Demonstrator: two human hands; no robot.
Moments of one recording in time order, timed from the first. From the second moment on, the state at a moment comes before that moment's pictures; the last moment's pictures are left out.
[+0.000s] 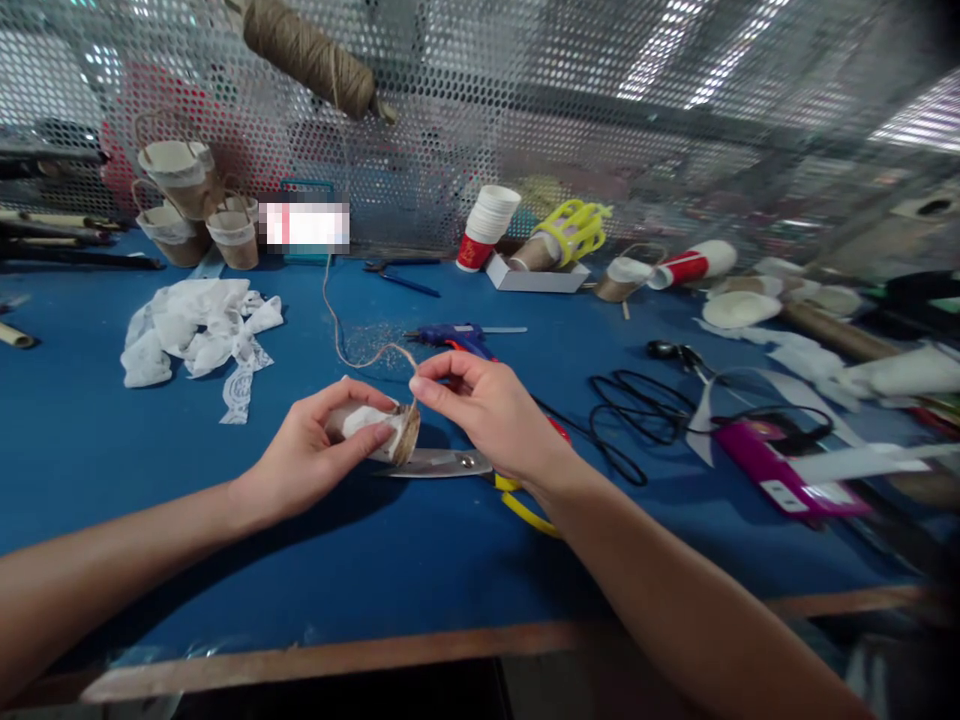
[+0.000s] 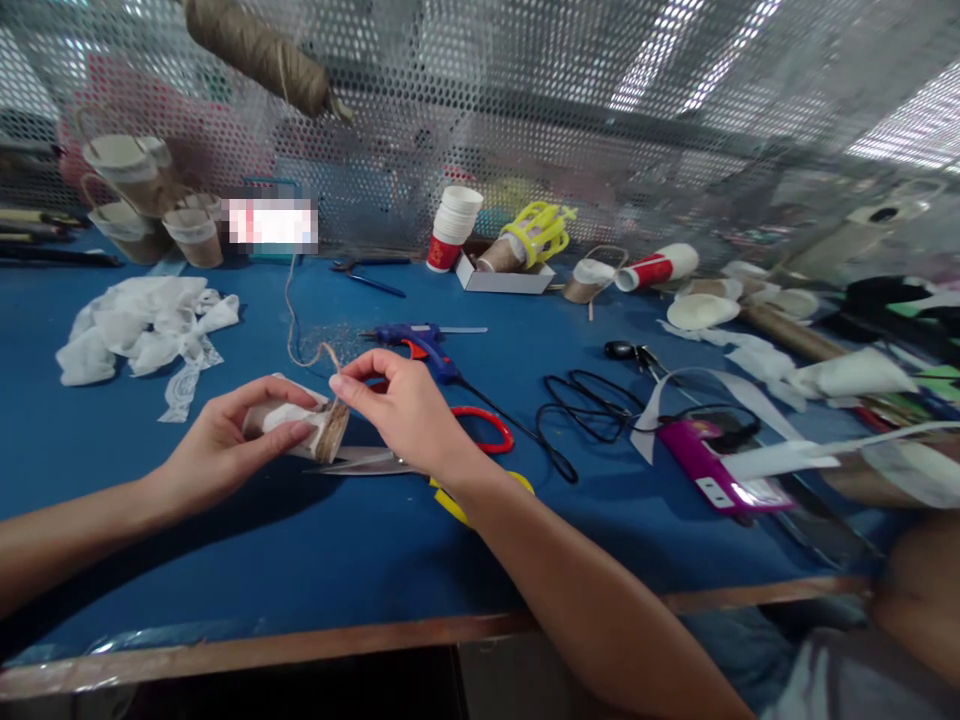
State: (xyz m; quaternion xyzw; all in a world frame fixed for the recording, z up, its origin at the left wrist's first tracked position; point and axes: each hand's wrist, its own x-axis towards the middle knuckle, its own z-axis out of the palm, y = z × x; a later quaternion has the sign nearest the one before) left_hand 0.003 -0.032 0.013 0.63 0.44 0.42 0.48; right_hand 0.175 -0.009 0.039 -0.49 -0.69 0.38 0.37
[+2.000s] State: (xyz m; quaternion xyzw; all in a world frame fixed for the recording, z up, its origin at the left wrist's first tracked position) left_hand -0.006 -0.037 0.013 0.74 0.39 0.40 0.38; right_hand 0.182 -0.009 0.022 -0.51 -0.64 0.51 0.25
